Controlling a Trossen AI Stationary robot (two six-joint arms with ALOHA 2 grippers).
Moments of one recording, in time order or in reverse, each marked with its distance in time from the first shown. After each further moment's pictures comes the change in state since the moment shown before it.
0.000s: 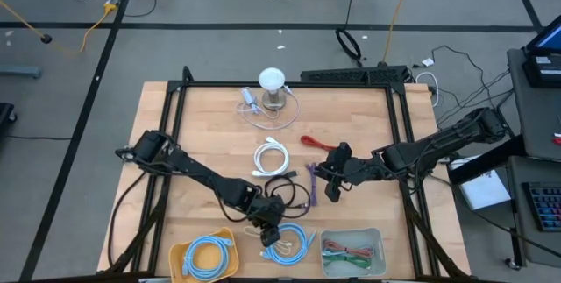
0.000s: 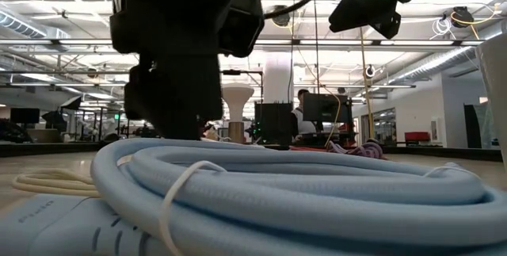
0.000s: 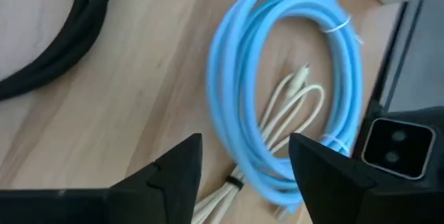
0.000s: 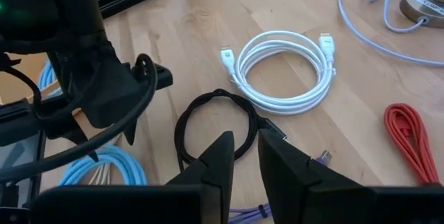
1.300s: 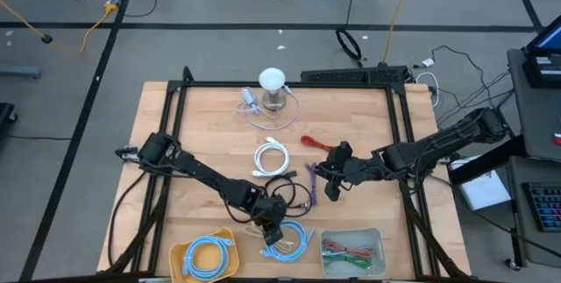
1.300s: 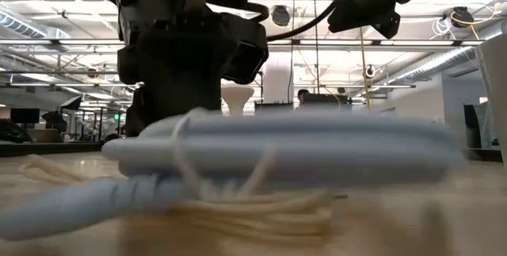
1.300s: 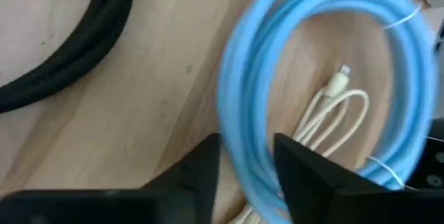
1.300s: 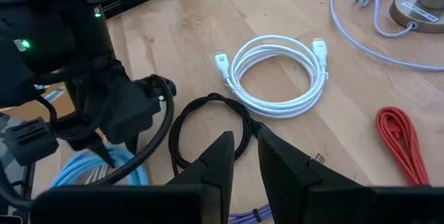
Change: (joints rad) left arm 0.010 0.079 0.004 0.014 -0.004 -0.021; right arm -0.001 0.000 0.000 0.000 0.023 -0.003
